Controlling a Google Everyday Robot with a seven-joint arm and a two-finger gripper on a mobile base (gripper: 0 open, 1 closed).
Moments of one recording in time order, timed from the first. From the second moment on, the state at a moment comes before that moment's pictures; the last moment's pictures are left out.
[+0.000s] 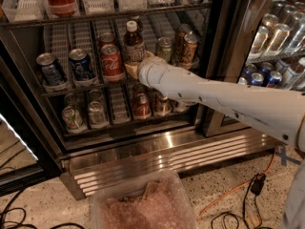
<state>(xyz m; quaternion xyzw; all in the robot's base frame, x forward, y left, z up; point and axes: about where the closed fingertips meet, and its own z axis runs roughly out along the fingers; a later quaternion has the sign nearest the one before) 0.757 0.053 0.827 -0.30 0.72 0.11 0.62</state>
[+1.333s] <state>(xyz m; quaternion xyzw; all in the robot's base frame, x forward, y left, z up) 0.745 0.059 0.839 -0.31 0.70 0.09 0.64</state>
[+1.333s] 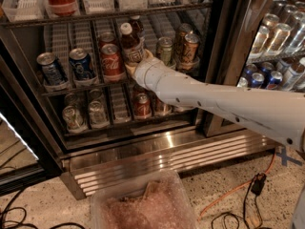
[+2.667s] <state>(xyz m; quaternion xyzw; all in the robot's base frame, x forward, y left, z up) 0.739 0.051 0.855 -0.30 0.68 0.07 0.67</state>
